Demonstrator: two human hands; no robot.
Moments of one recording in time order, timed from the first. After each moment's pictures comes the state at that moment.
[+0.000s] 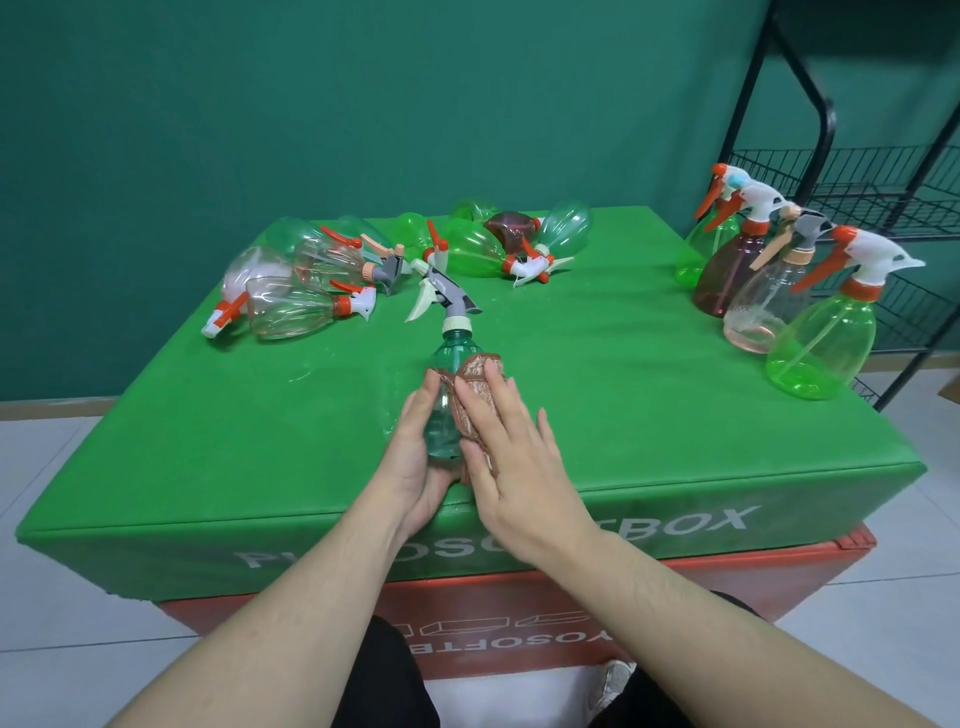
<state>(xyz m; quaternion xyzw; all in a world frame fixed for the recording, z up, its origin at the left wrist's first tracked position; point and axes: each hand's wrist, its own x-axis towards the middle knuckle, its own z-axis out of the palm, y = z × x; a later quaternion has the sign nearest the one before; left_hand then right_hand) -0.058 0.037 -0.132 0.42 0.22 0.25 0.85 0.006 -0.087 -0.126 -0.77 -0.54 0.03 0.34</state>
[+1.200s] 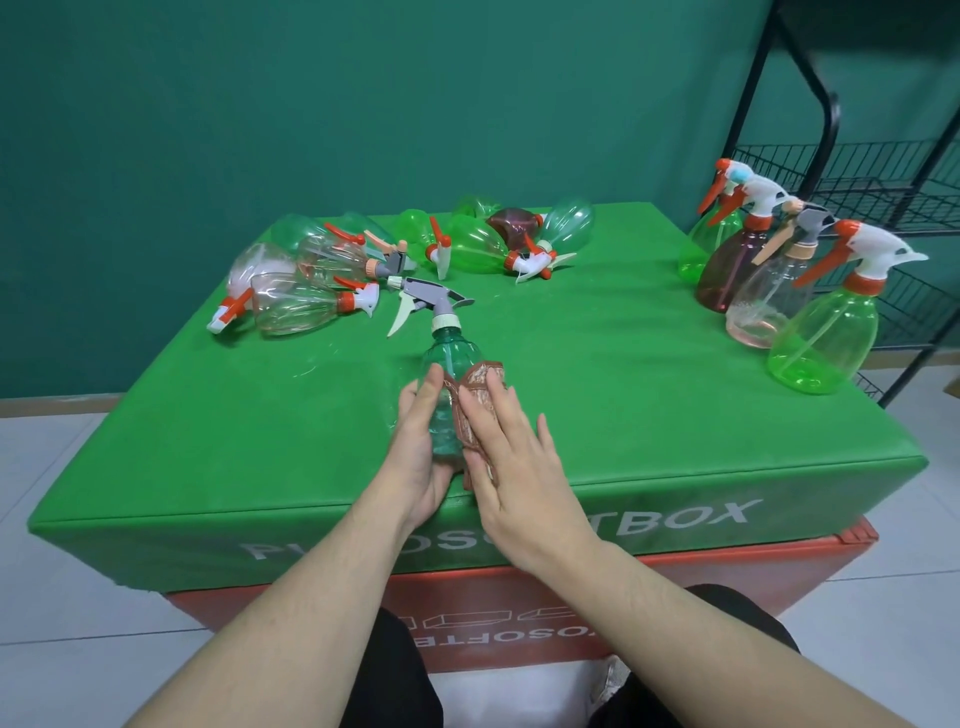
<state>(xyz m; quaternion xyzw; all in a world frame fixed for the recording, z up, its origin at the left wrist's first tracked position) -0.055 0.034 -0.132 0.37 0.22 0.29 0.85 0.002 -0.091 -0.141 -0.77 -0.54 0.02 0.34</state>
